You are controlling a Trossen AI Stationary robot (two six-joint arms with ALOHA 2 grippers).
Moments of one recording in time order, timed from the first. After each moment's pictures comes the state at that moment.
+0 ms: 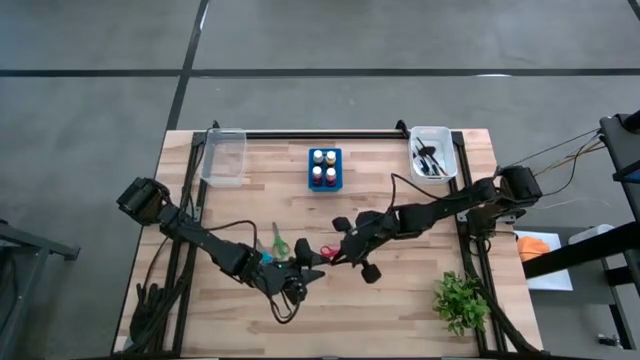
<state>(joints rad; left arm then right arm) -0.52 1.70 0.93 0.31 -0.64 0.86 0.18 1.64 0.91 0.19 -0.26 -0.18</state>
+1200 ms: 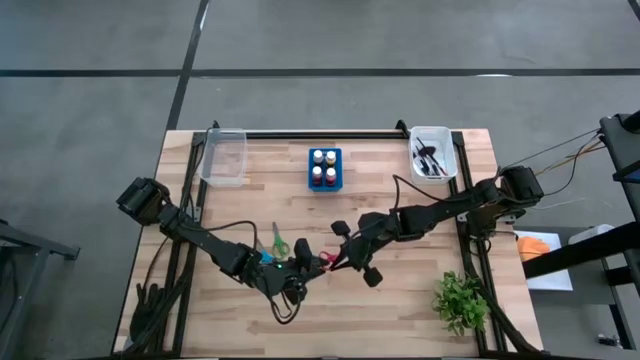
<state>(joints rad) -0.52 1.70 0.93 0.30 -0.63 0.83 0.20 1.63 0.91 0.24 -0.30 -0.18</state>
